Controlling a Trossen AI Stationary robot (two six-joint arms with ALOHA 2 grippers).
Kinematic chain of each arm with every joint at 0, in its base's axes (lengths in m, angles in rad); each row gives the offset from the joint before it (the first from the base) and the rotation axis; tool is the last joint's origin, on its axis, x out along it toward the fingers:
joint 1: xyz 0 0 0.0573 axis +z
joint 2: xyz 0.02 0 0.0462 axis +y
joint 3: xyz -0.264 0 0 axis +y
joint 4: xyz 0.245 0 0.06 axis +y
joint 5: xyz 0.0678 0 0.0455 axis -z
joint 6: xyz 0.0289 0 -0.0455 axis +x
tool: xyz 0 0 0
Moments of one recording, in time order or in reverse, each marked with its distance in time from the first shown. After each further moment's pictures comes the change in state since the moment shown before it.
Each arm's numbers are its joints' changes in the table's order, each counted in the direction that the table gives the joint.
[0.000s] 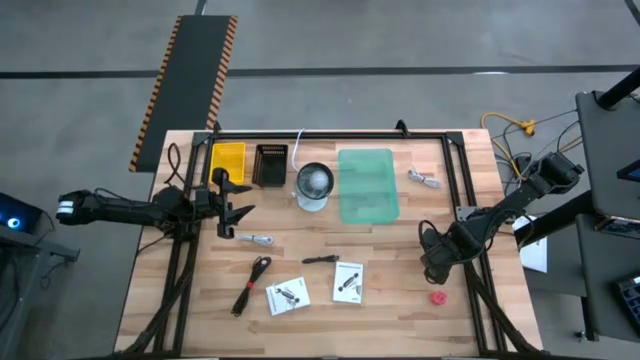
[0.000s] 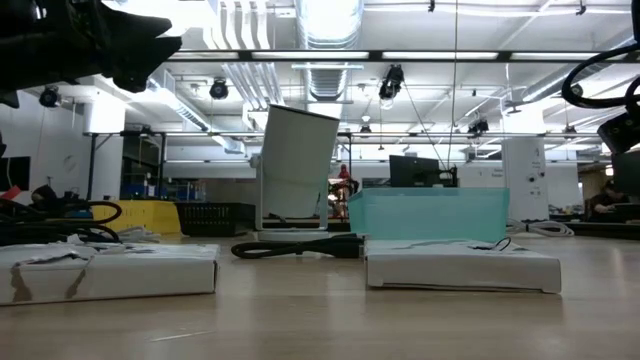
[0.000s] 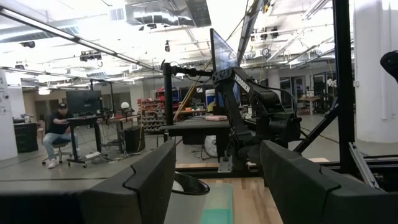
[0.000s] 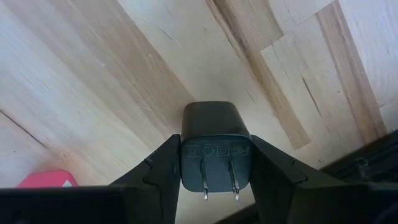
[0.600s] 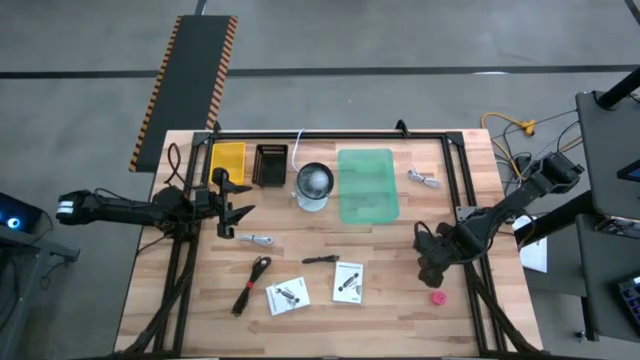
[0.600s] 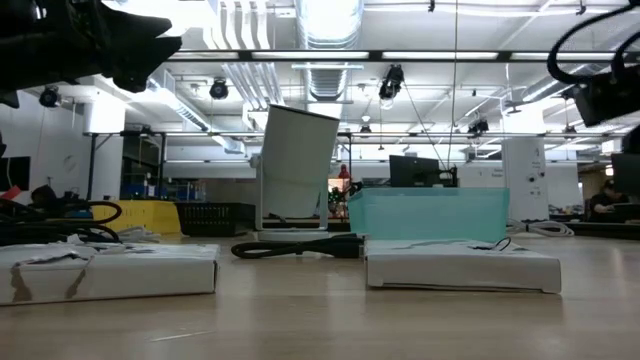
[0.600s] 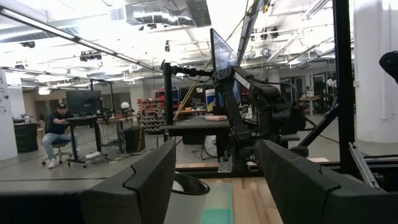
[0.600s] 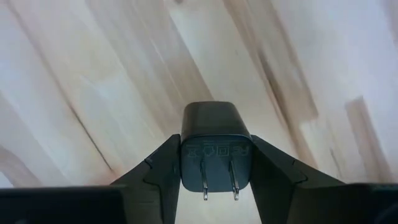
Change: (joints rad) left arm 0.000 0.000 0.000 0.000 0.000 0.000; right arm 0.000 -0.008 -0.066 -0.087 0.139 -0.141
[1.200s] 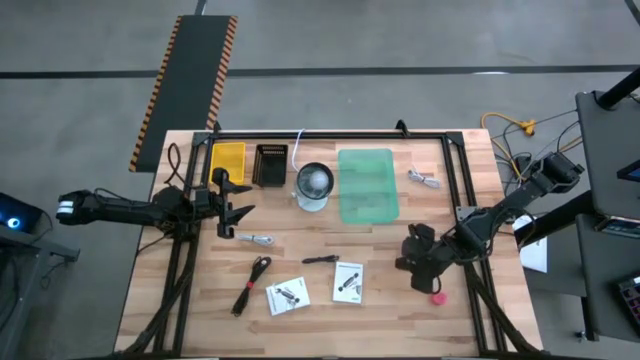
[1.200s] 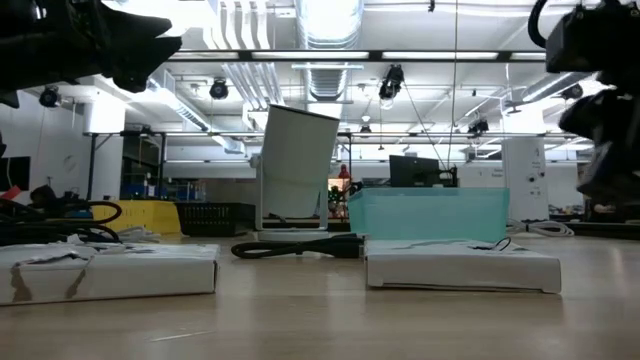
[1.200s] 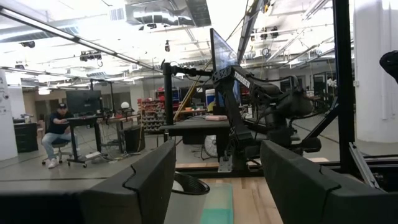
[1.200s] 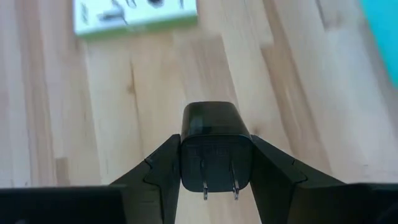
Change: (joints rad) left arm 0.000 0.000 0.000 0.000 0.000 0.000; right arm 0.000 -0.002 -0.014 -0.312 0.183 -0.309
